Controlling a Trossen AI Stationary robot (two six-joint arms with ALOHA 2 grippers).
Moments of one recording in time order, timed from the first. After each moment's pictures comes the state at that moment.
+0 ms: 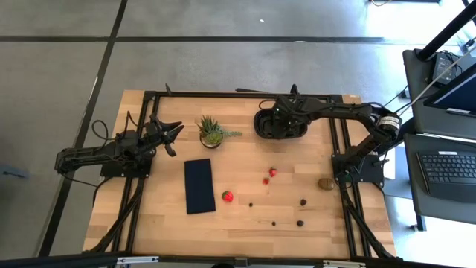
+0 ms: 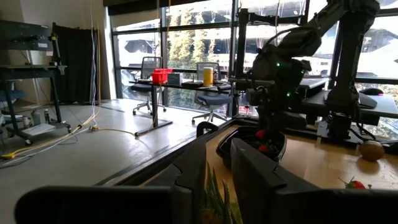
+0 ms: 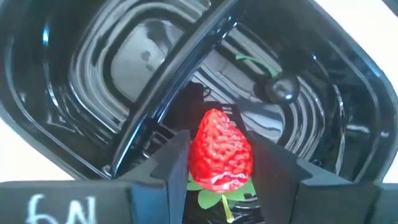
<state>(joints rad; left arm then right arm) 0.15 0.00 0.01 0.11 -0.43 0.01 -0.50 1.60 0.99 -0.68 0.18 0.33</state>
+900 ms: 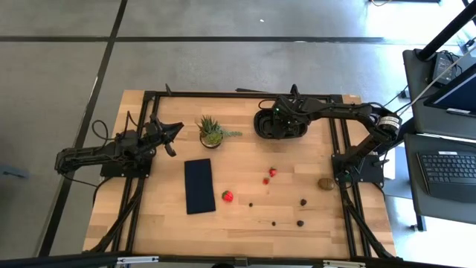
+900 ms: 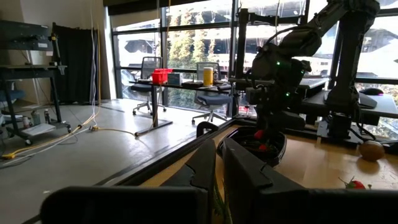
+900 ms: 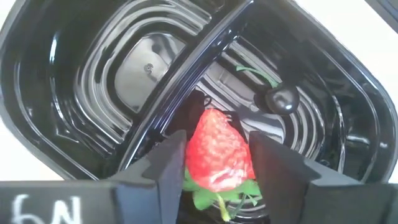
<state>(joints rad) 0.15 0.00 0.01 0.11 -0.43 0.01 -0.50 1.60 0.99 -0.65 0.19 0.34</state>
